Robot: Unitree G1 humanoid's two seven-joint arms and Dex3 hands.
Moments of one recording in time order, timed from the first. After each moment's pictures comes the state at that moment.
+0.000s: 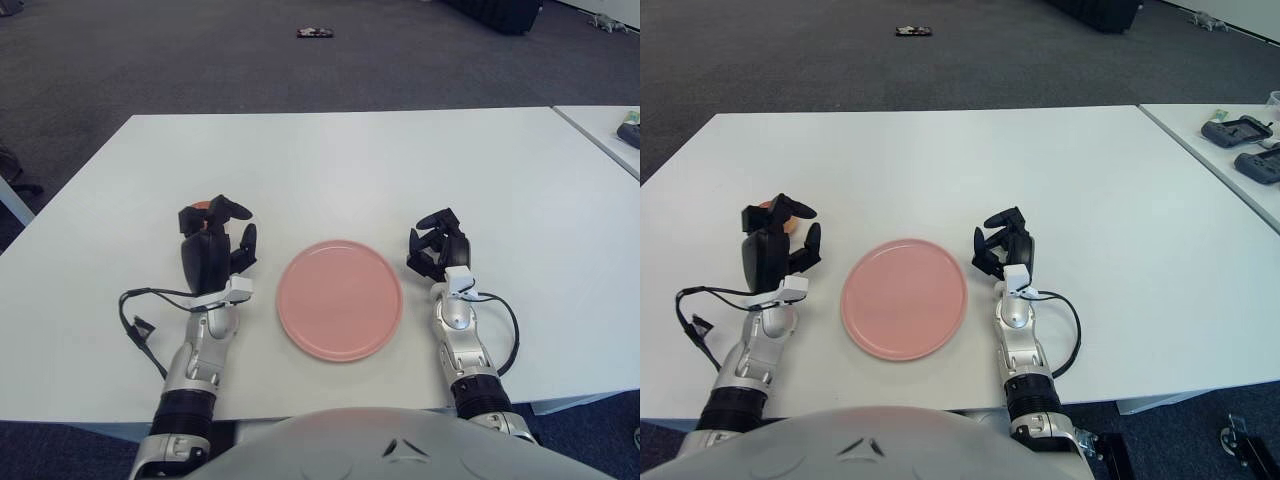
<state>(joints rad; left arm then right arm) 0.08 0.17 0.04 0.14 0.81 -0.33 0.66 -0.02 0.07 -0.01 0.38 -0.18 -0.43 -0.33</state>
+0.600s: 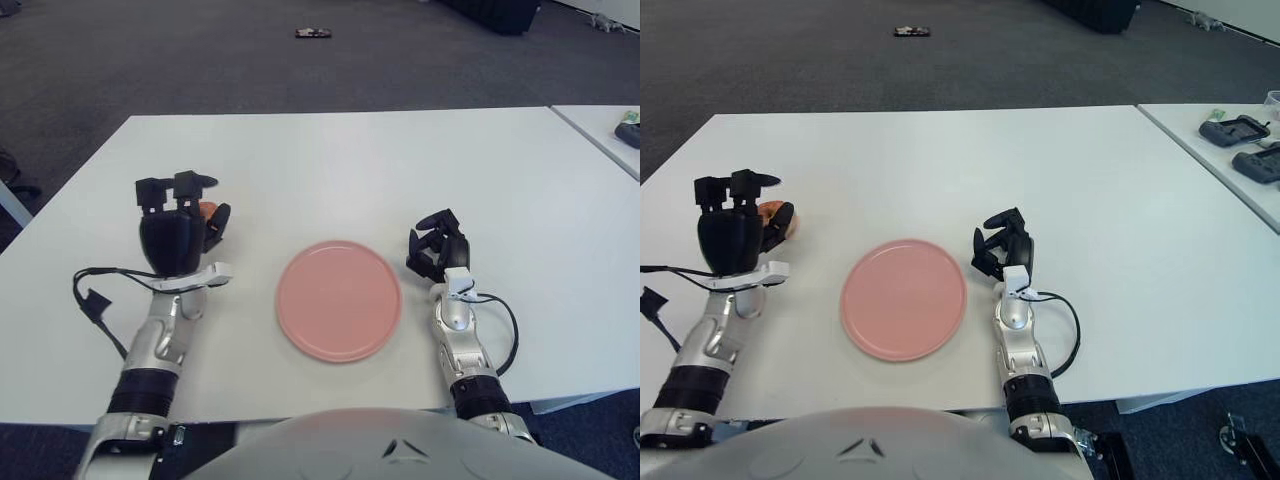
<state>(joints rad) -0.01 0.35 0.02 0.20 0.90 -0.24 0.78 -0.02 0.07 -0.01 0.39 -0.18 -0.45 -0.34</state>
